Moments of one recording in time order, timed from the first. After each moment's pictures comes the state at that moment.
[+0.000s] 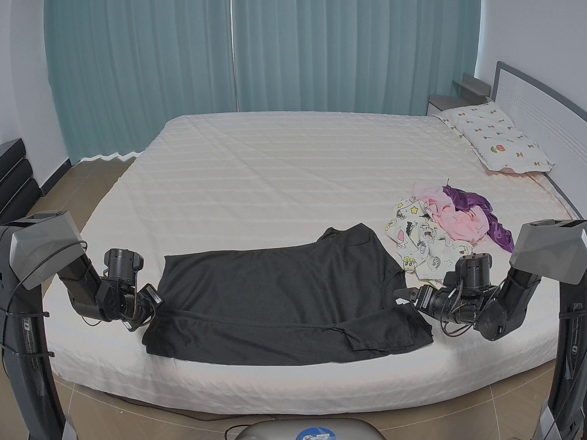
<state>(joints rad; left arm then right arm) 0.02 2.31 -0.87 -0.55 0.07 -0.79 0.17 2.36 -0.72 -1.02 0.27 0.57</state>
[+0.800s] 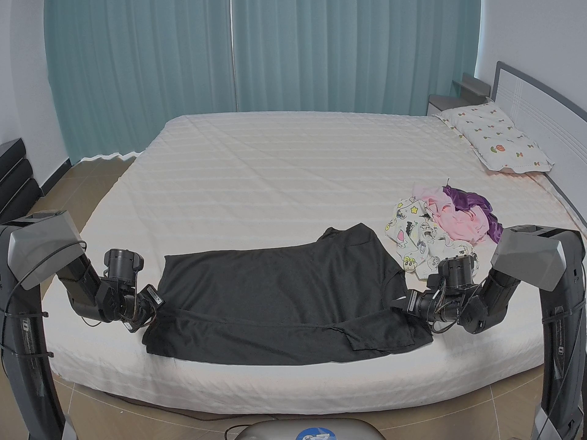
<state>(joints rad) 0.02 2.30 -0.86 -0.55 0.06 -0.79 0.17 2.48 -0.91 -0.90 0.31 0.49</state>
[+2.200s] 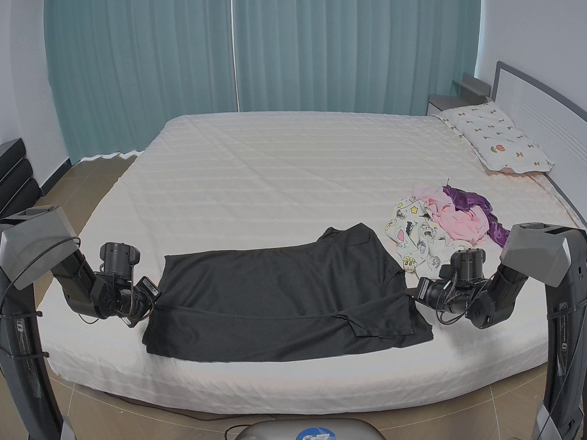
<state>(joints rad) 0.02 2.25 -0.84 -0.56 0.06 -0.86 0.11 2.48 -0.91 -0.98 0.30 0.53</state>
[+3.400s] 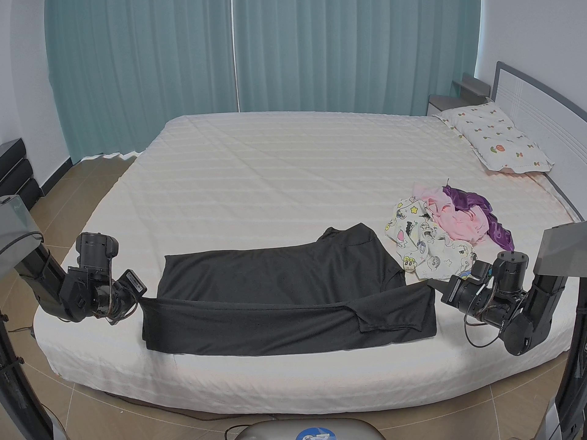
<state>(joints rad) 0.02 2.03 -0.69 -0.55 0.06 -0.80 0.10 2.24 -0.45 -1.44 0.31 0.53</state>
